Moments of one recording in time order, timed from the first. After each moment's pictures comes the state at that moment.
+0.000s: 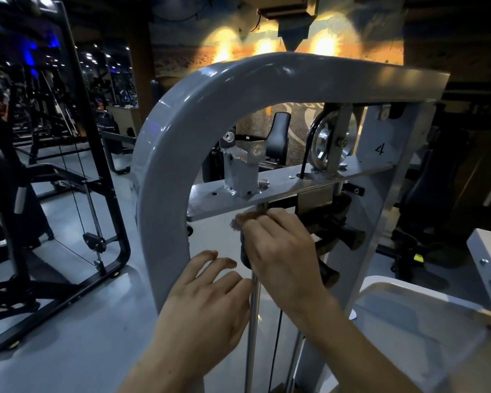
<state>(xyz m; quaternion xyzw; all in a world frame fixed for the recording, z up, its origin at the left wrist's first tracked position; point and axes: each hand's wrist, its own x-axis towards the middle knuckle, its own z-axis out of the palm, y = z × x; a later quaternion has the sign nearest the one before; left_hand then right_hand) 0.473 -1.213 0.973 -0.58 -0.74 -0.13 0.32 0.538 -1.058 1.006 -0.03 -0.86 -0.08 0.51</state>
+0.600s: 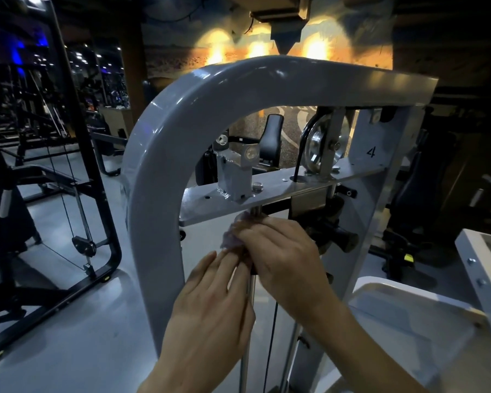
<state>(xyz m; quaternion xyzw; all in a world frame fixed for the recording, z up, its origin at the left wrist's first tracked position) 0.488 -1.197 0.970 -0.52 -0.79 -0.17 0.28 0.553 -1.043 1.005 0.03 -0.87 -0.04 0.49</state>
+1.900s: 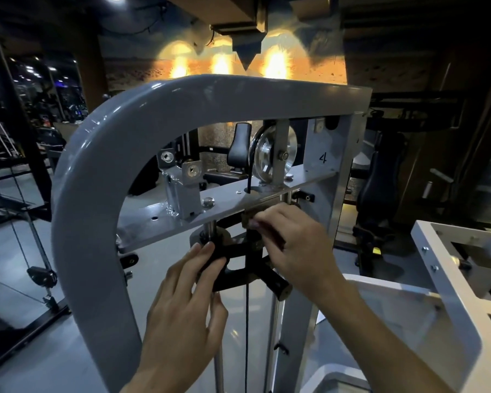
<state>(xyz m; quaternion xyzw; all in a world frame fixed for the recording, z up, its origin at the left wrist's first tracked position) 0.480 -1.161 0.959 -0.53 -0.72 -0.33 0.30 0.597 -0.978 1.035 -0.09 -0.89 0.07 0.45</state>
